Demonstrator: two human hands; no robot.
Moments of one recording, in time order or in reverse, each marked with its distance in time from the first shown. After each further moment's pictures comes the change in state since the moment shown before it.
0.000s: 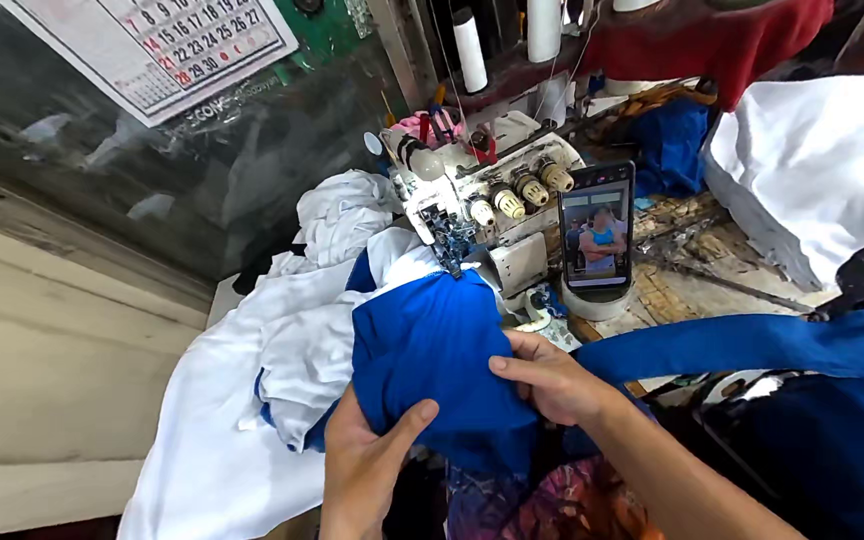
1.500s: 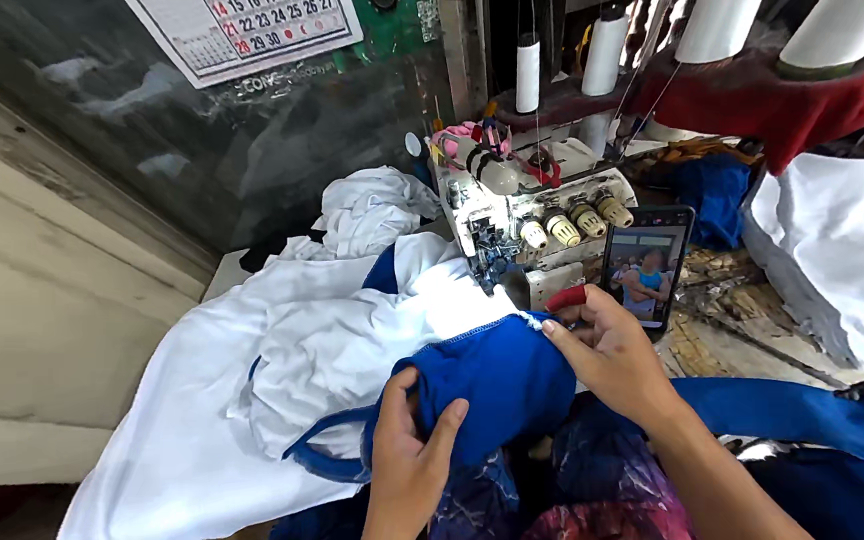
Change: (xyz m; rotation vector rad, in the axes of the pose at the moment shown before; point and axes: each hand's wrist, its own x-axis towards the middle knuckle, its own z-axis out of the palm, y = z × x) left_hand 0.005 -0.028 0.027 0.044 0.041 0.129; right_hand 0.022 -0.056 -0.013 -1.010 0.479 -0.232
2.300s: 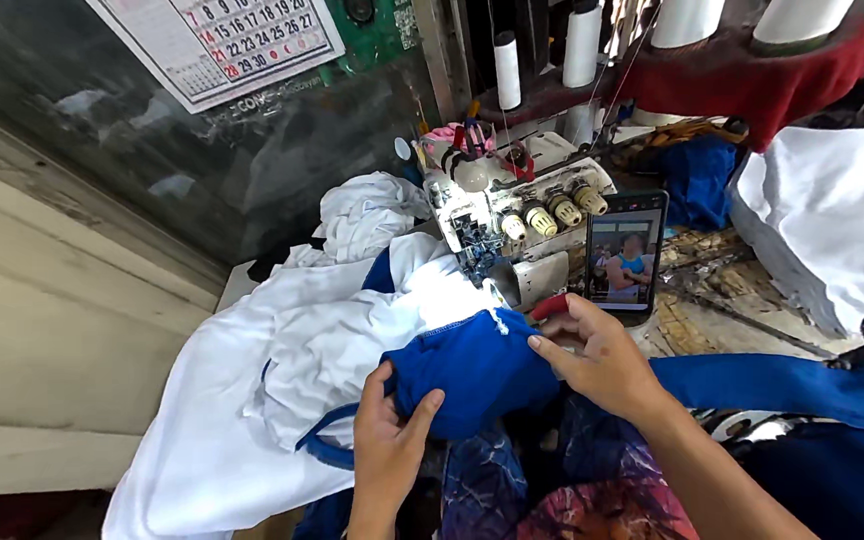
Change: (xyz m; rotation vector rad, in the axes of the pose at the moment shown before) left_hand 0.000 -0.007 -0.020 -0.005 0.026 -0.056; right_hand -0.021 0.008 -0.002 0.105 -0.087 -0.001
